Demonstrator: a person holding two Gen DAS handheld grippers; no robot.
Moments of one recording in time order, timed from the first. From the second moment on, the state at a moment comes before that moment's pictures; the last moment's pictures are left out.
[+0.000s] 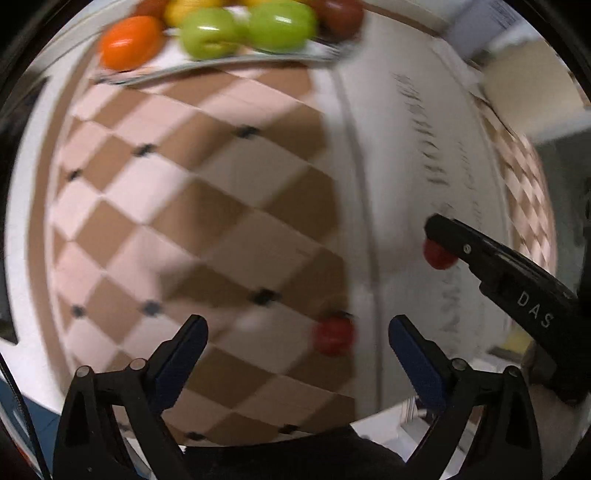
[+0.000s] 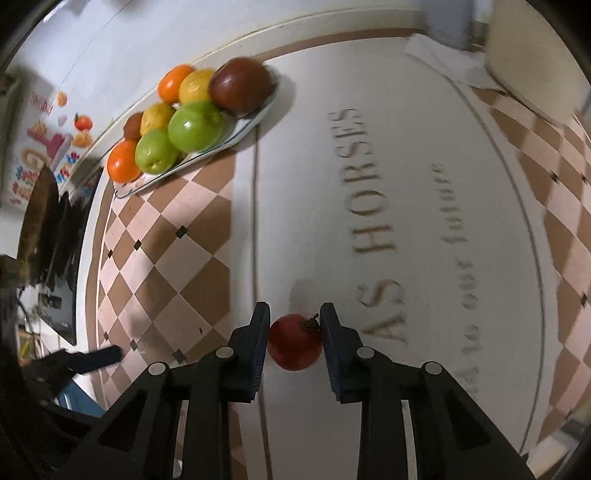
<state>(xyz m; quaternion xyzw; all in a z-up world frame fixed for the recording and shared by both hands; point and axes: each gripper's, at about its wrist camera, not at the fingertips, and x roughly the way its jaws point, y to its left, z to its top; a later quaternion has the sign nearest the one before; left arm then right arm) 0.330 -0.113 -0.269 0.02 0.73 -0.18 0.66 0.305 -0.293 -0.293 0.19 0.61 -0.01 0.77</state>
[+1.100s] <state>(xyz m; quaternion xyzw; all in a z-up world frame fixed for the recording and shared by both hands) 0.388 -0.045 -0.234 -0.10 0.71 -0.15 0.68 0.313 -0.307 -0.242 0.25 0.56 0.03 0.79</state>
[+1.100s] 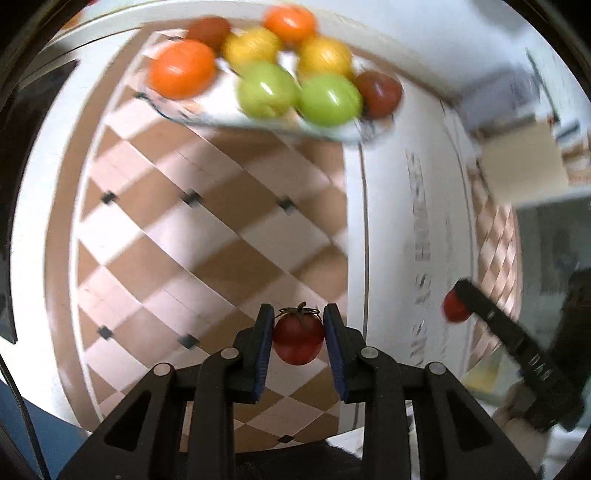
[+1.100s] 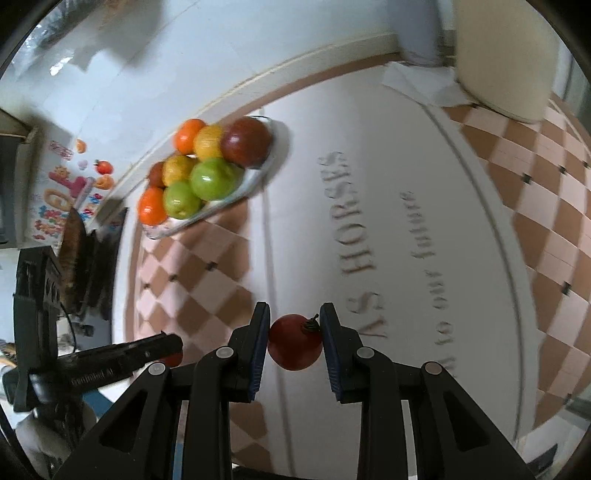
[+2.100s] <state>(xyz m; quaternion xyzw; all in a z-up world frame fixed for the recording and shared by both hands) 0.540 0.046 -0.273 -0.33 0.68 -0.02 0.66 0.575 -0.175 -0.256 0.16 0.64 0.14 0.74</state>
